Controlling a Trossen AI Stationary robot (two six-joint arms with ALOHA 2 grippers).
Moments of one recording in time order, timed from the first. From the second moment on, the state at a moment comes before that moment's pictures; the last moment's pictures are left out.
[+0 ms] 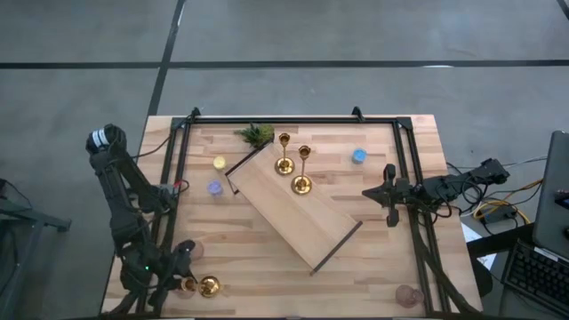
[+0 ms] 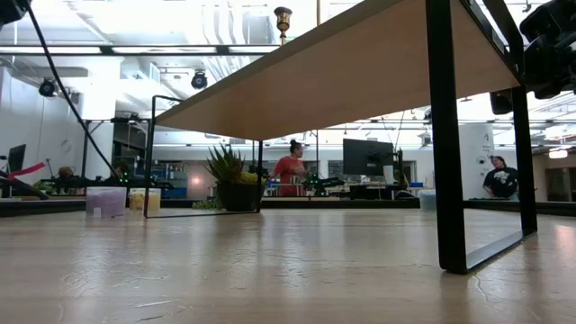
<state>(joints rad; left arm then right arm) -1.20 1.08 0.70 -0.31 -0.41 -0.98 0.37 0.03 0.06 -0.09 0.44 0.10</state>
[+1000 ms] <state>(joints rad) -1.20 1.08 0.70 -0.30 -0.65 -0.81 0.37 0.03 0.06 -0.09 0.44 0.10</state>
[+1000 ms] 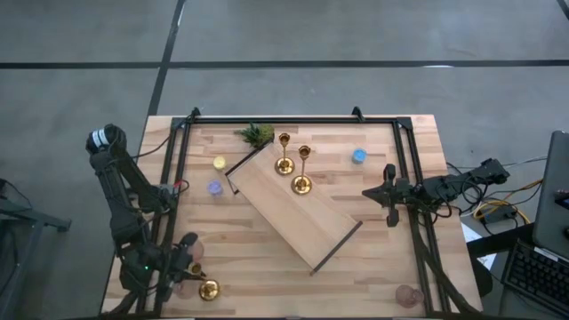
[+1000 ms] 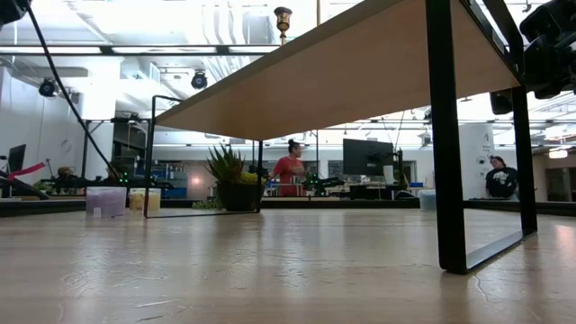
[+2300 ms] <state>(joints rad) -0.51 1.11 0.93 0.25 -0.53 -0.14 0.37 0.03 0.06 -0.09 0.44 0.10</state>
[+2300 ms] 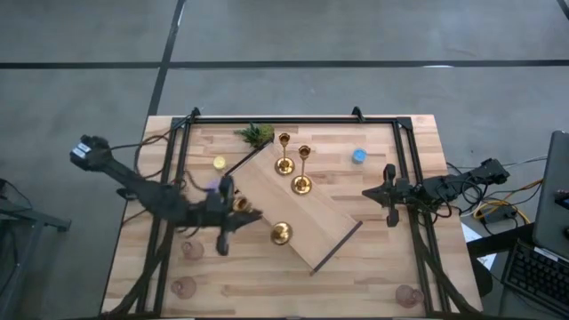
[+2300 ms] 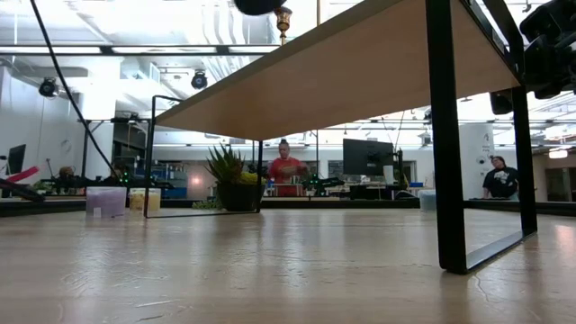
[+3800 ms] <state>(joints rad) -0.29 1.58 1.23 0.32 -0.53 -0.02 0.37 0.03 0.06 -0.09 0.44 0.10</state>
